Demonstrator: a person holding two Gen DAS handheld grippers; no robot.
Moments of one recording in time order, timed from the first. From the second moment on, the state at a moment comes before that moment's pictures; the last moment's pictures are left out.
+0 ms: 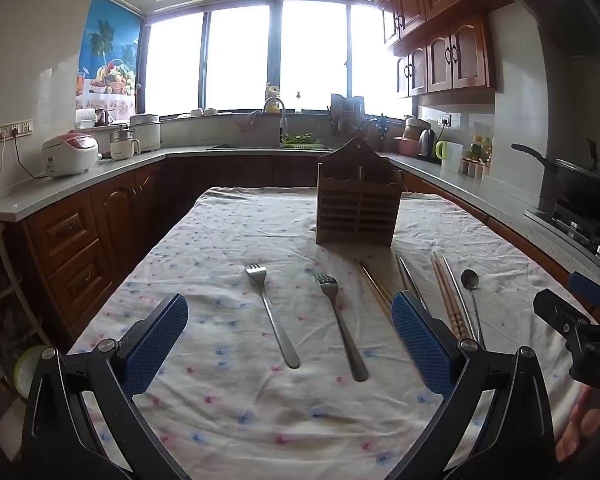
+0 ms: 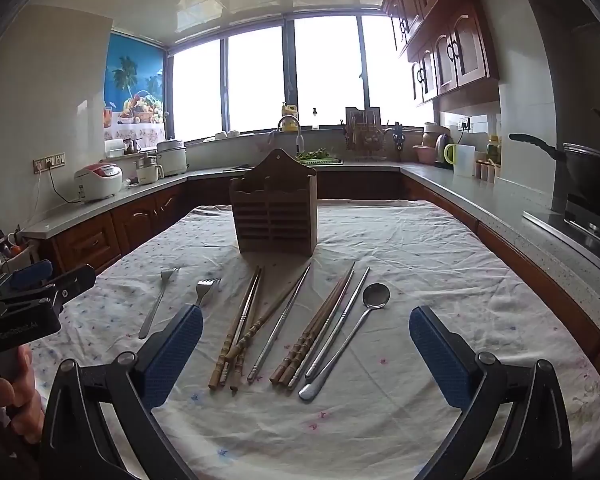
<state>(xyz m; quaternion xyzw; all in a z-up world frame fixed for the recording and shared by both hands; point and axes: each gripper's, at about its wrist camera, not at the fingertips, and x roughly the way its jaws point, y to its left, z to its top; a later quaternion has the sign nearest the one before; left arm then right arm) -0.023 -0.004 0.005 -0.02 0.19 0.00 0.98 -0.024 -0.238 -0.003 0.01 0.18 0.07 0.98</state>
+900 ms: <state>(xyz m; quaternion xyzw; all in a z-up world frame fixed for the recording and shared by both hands) -0.020 -0.007 0.004 -0.02 0.19 0.00 0.98 -0.025 -0.241 0.003 0.01 0.17 0.07 0.98</state>
